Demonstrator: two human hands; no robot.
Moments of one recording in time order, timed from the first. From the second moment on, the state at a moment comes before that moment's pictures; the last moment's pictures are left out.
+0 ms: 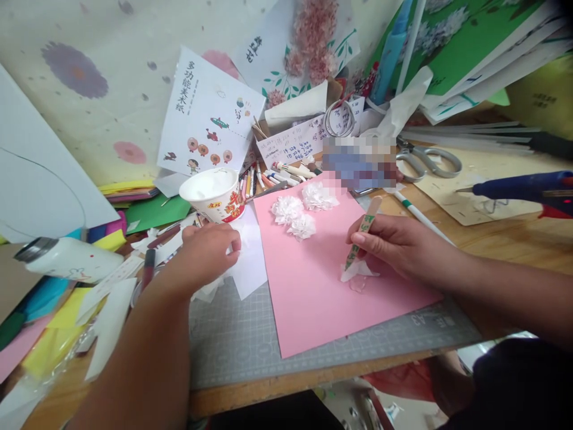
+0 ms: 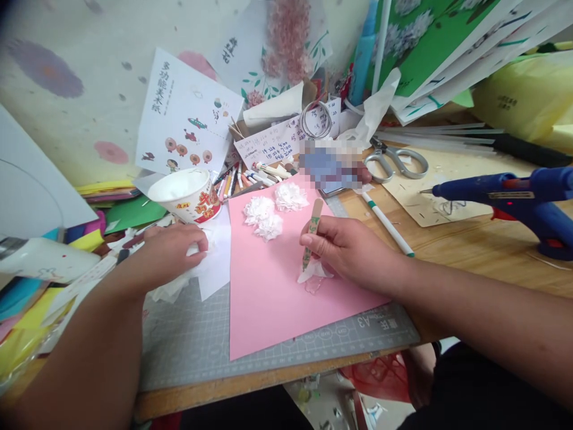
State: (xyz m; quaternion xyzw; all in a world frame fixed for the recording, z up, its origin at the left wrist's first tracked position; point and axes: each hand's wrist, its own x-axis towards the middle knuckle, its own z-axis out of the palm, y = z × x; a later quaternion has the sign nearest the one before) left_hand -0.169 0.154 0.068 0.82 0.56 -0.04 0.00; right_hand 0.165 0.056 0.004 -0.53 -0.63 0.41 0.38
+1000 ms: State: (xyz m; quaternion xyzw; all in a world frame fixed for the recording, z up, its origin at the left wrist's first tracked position) left_hand -0.062 0.067 0.028 0.90 0.34 0.18 0.20; right_hand 0.158 0.062 0.026 -0.51 -0.66 0.40 0.39
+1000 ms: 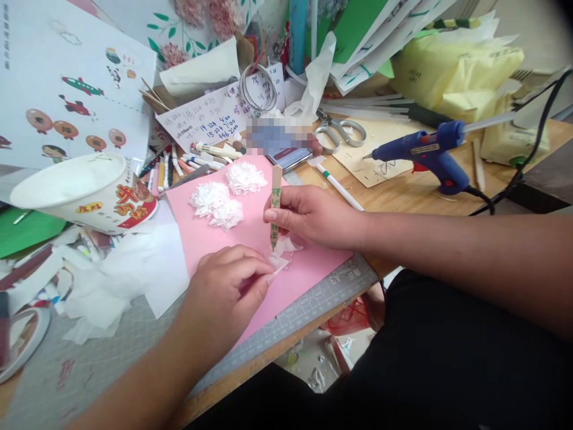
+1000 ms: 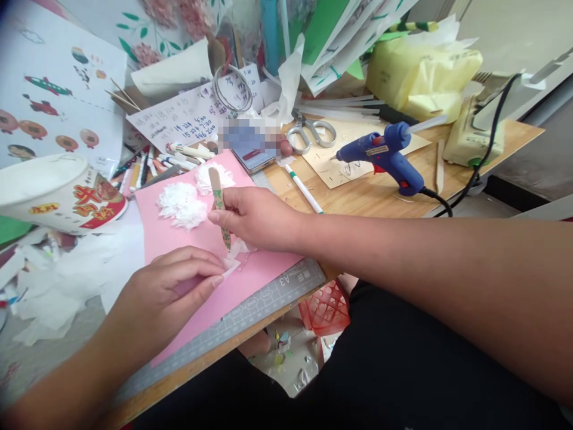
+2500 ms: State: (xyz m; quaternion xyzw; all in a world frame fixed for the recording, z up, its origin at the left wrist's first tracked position) left_hand -0.185 0.149 0.090 0.83 0.56 0.04 0.03; right_hand 0.201 0.036 0.040 -0.52 -0.58 0.34 0.53
